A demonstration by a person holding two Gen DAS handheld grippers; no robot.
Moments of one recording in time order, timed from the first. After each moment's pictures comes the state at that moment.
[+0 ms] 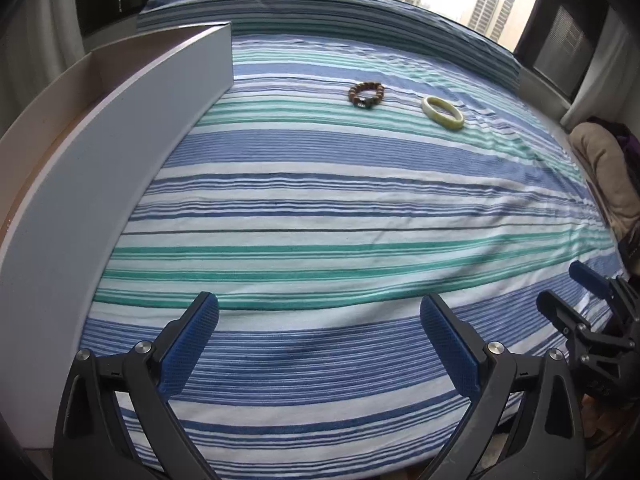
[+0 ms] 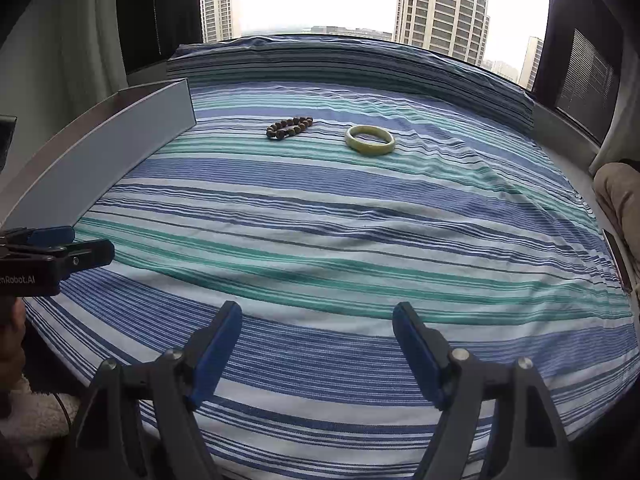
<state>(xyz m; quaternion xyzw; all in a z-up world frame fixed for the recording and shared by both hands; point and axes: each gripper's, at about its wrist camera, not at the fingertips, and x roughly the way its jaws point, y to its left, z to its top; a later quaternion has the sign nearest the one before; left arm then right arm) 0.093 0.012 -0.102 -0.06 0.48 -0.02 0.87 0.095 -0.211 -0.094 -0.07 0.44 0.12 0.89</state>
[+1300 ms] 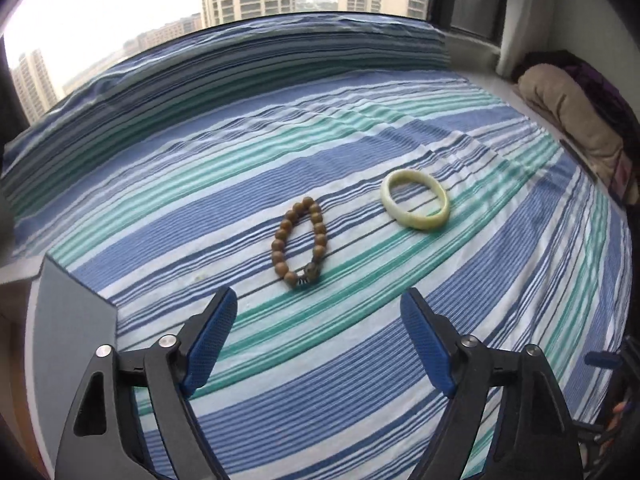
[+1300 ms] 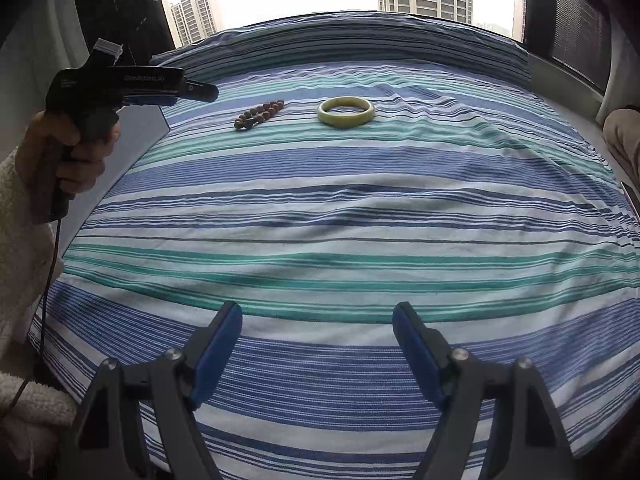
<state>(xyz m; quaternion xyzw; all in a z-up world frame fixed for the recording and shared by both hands) 0.314 -0.049 -0.086 0.11 0.44 -0.20 0.87 0.126 -0.249 -0.120 0.00 0.47 0.12 0.87</state>
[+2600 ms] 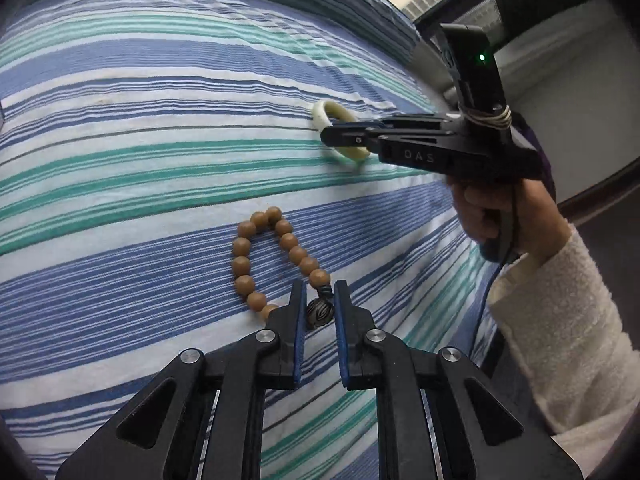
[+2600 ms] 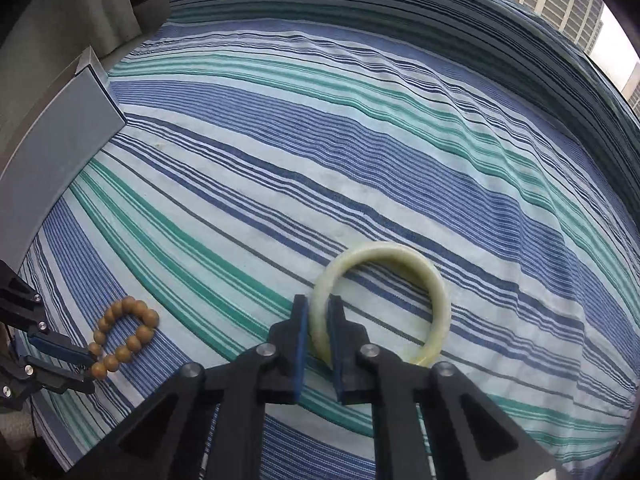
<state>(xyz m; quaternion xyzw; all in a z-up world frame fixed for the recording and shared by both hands) 0.268 -0.002 -0.124 -0.19 0.54 -0.31 0.76 0.418 -0.177 -0.140 -0.15 0.56 0.27 0.77</state>
